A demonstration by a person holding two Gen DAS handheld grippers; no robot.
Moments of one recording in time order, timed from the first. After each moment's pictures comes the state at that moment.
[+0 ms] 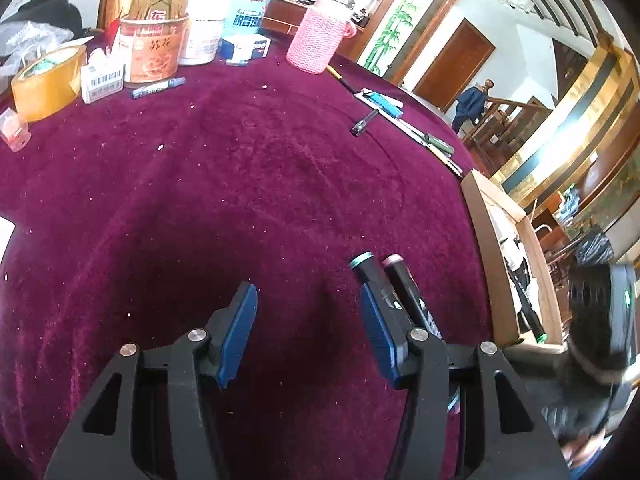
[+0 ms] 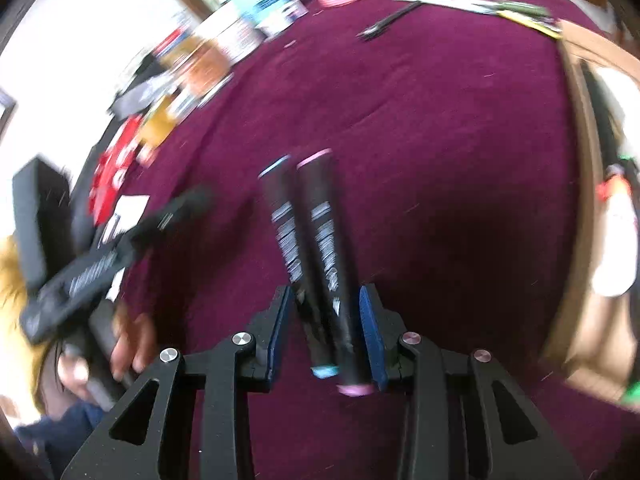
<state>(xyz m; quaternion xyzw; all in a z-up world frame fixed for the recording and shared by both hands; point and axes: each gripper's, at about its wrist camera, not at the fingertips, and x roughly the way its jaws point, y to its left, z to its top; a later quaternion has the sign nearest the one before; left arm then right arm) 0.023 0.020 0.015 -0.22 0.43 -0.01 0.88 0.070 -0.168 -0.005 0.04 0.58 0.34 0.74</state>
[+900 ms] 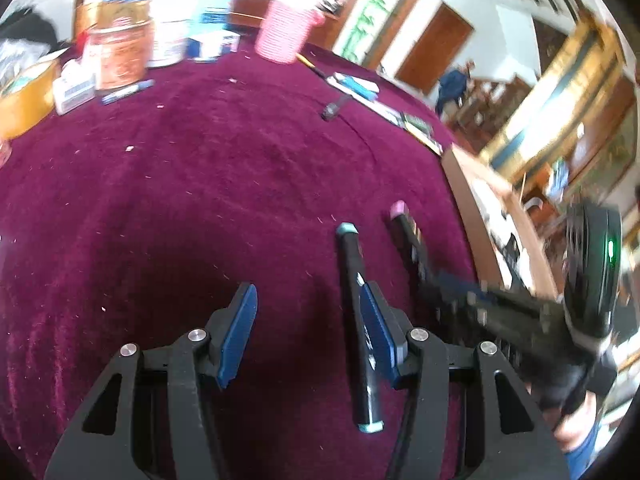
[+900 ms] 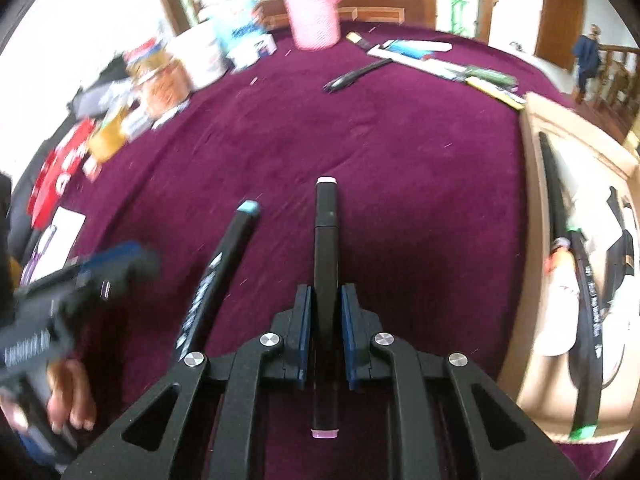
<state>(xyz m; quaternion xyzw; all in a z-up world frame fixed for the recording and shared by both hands) 0.022 -0.006 0.019 -0.18 0.45 -0.05 0.88 0.087 -0.164 0.001 -0.03 0.48 0.23 0.84</state>
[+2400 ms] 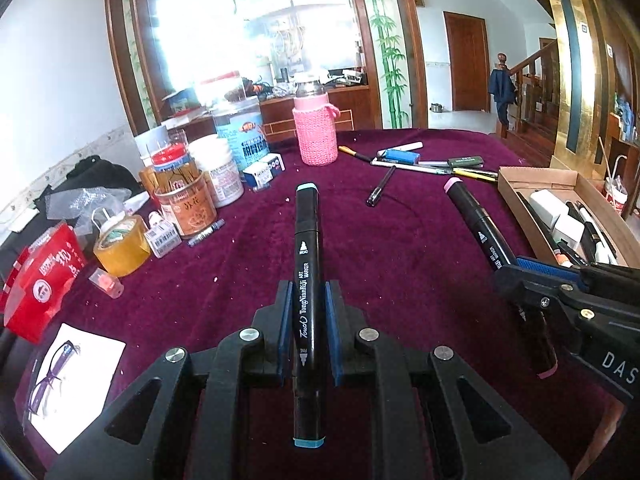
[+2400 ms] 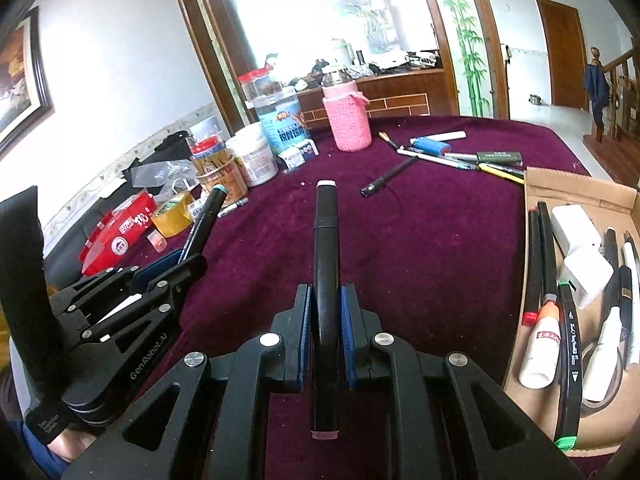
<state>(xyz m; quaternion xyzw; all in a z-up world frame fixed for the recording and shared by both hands) 0.012 -0.063 0.064 0.04 0.30 0.13 0.94 0.056 -0.186 0.048 0.04 0.34 0.31 0.89</state>
